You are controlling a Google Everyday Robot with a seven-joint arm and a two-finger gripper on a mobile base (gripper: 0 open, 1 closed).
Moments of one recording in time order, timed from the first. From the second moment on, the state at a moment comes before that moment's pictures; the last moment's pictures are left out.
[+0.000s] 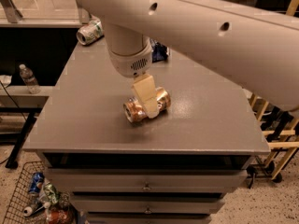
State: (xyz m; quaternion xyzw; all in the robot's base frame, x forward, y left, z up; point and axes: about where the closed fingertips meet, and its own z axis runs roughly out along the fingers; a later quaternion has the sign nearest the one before) arm 0.526 0.025 0.887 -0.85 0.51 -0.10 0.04
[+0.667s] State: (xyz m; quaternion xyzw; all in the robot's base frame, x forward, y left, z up) arm 0.527 0.026 0.851 -0.85 0.52 -0.08 0.01
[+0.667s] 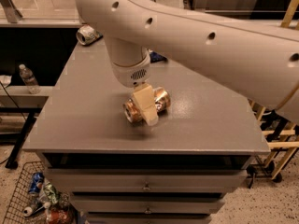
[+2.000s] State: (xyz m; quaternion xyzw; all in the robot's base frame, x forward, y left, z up) arm 0.521 0.007 0.830 -0.83 0.55 -0.04 0.01
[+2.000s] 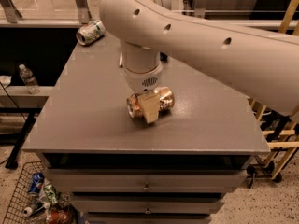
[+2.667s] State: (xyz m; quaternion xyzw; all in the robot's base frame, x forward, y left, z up) arm 0.525 -0.018 0.872 -0.79 0.60 0.03 0.13
